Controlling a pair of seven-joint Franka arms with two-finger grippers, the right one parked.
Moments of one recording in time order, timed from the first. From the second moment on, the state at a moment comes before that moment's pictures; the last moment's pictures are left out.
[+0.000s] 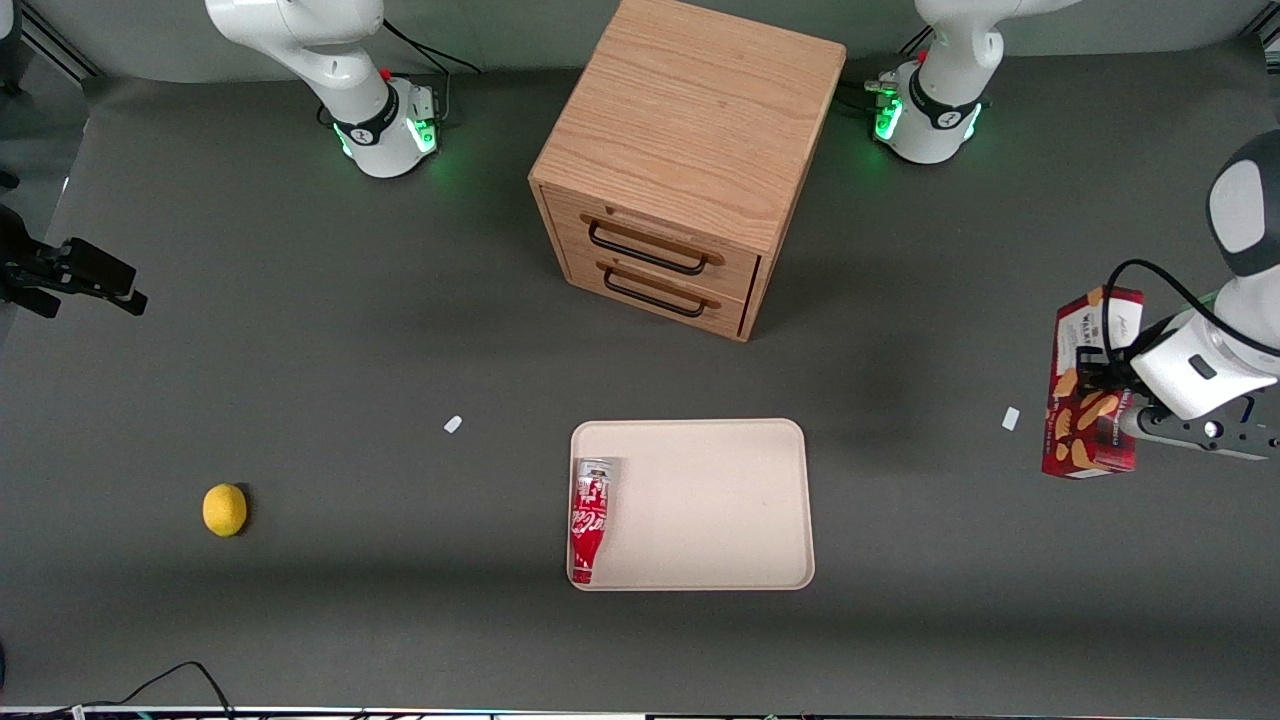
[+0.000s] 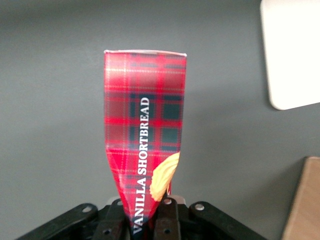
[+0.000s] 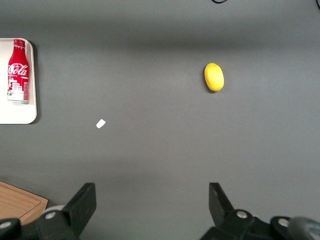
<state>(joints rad) 0.14 0.24 -0.21 -1.54 0.04 1.71 0.11</state>
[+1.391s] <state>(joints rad) -0.29 0.84 -0.20 -1.24 0.14 2.07 -0.51</state>
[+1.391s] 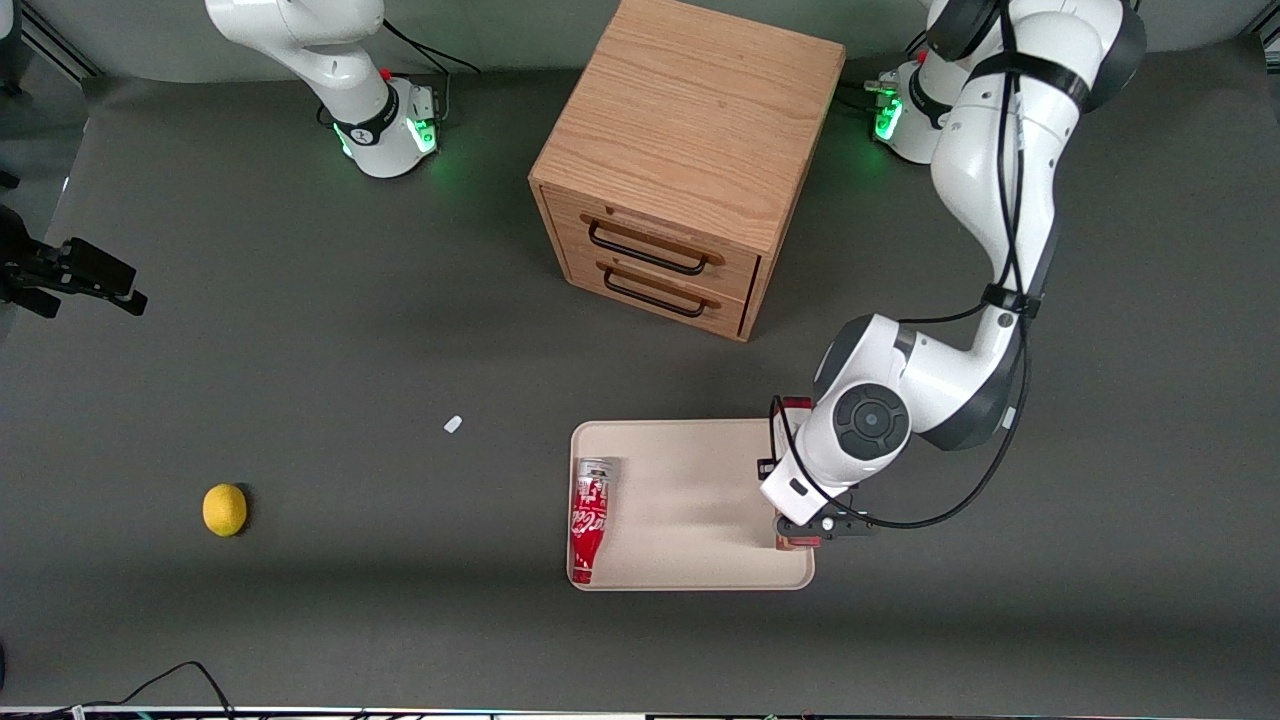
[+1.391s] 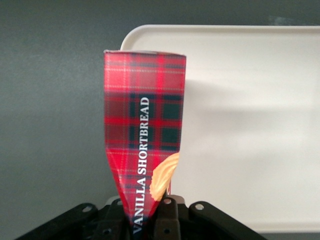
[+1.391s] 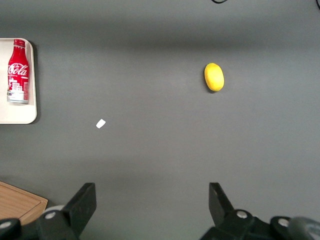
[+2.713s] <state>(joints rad) -0.31 0.89 -0.17 -1.21 0.15 2.20 -0.51</state>
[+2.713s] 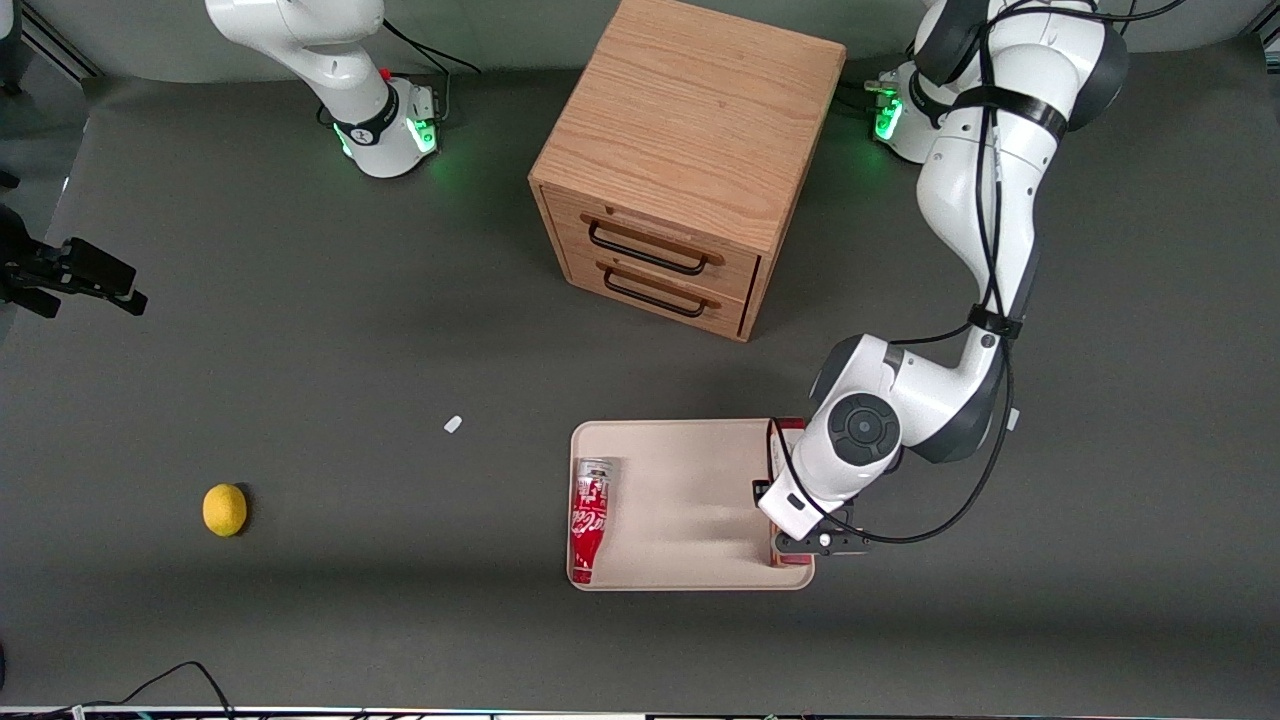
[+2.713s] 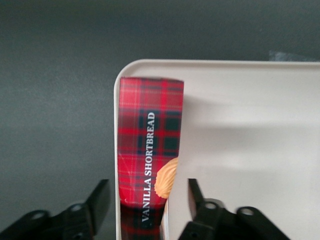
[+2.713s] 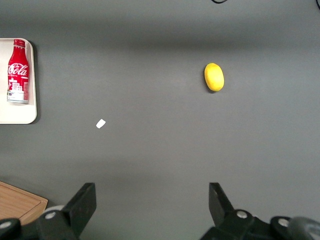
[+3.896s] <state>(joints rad) 0.06 0.20 -0.13 -1.53 -0.02 1.66 0.01</state>
